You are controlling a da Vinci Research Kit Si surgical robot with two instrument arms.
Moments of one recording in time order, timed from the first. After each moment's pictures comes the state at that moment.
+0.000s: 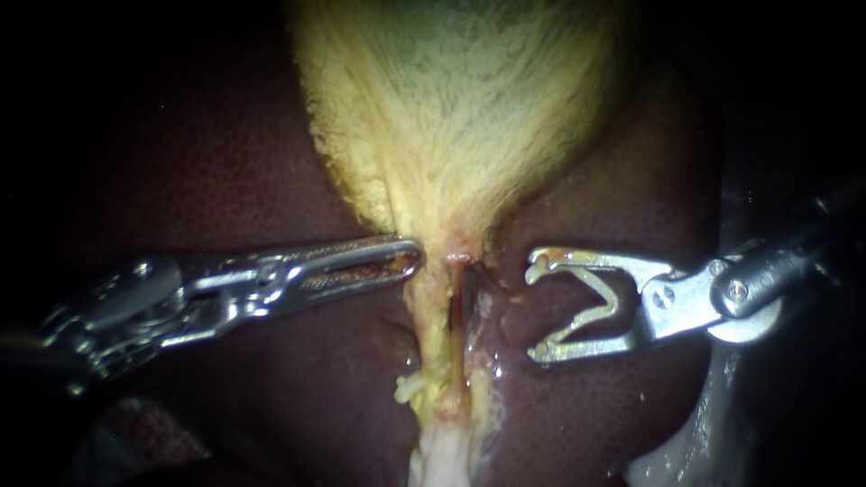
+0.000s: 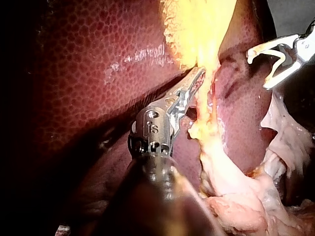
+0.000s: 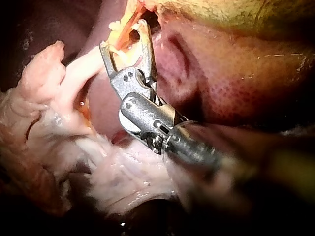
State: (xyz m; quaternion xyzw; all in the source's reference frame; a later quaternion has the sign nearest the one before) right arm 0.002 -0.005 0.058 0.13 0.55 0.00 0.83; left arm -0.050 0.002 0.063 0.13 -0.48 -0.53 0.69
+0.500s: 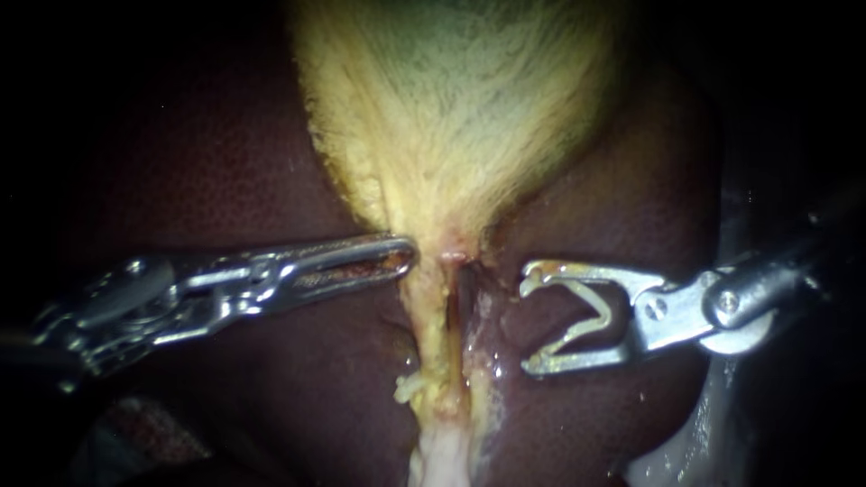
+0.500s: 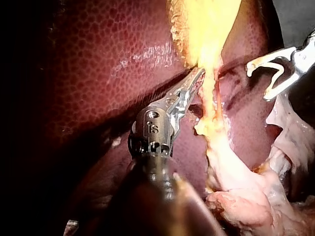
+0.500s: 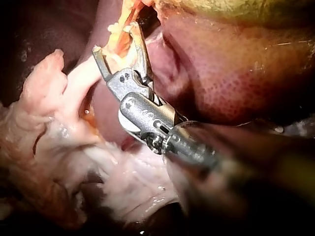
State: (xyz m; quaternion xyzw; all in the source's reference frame) right arm 0.006 -0.008 0.060 0.18 0.54 0.04 0.82; left arm -0.047 0.002 0.061 0.14 -0.47 -0.53 0.69
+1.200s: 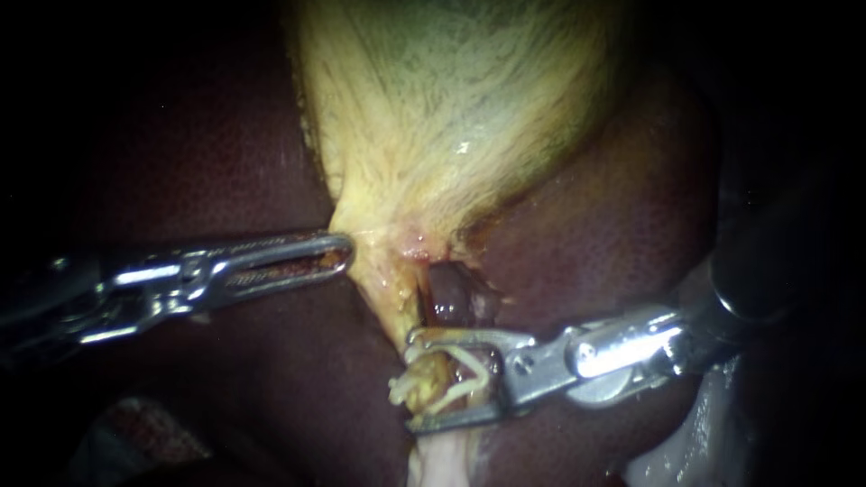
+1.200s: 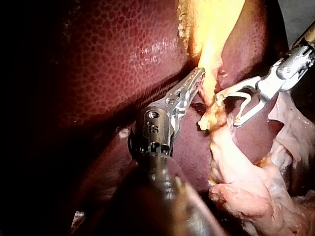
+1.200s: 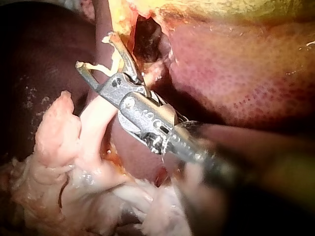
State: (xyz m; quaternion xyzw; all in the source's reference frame) right arm 0.014 -0.011 0.067 0.23 0.53 0.08 0.81; left arm -0.044 0.002 0.058 0.13 -0.47 -0.54 0.68
